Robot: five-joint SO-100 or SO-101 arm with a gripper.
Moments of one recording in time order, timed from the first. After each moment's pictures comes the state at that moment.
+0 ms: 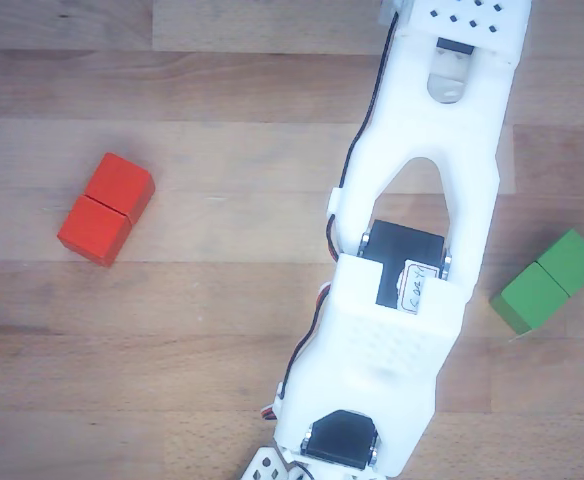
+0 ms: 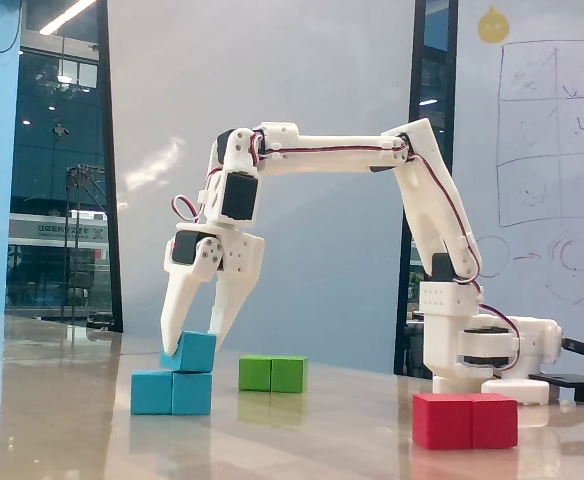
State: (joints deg) arm 12.2 66.7 71.2 77.8 -21.1
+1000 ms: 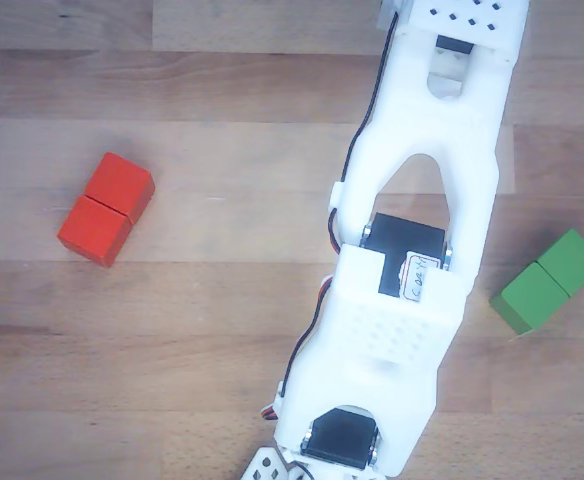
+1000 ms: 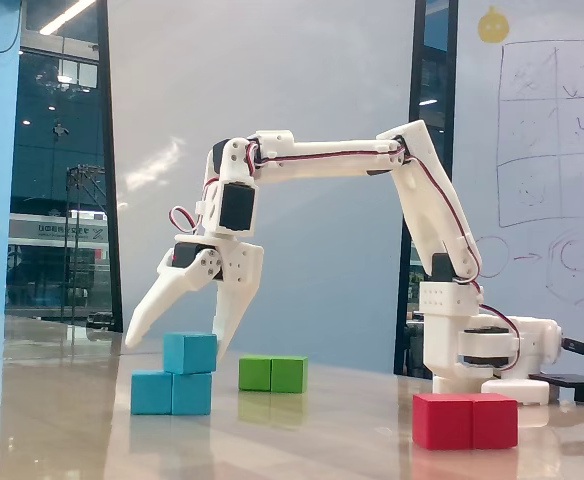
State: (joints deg) arm 12.2 64.6 71.0 77.8 -21.1
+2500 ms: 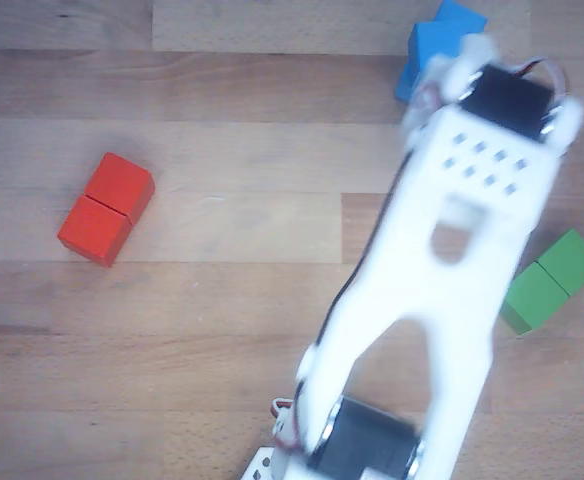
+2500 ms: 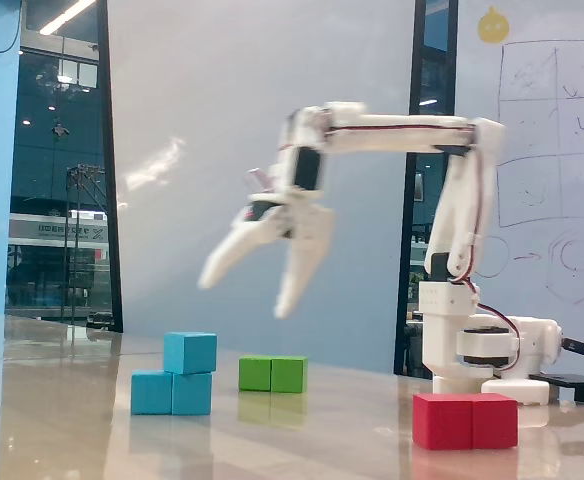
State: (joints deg) arm 17.5 107.9 110.2 77.8 -21.1
